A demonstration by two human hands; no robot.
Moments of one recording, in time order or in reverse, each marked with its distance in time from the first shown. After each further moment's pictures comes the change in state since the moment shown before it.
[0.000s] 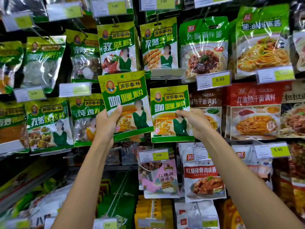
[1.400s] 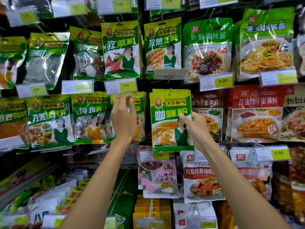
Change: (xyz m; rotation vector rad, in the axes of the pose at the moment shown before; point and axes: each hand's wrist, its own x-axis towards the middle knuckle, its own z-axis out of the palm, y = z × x) left_hand 0.010 -0.016 0.041 0.620 0.269 0.625; right_hand -0.025 0.016 0.003 -0.193 0.028 -0.312
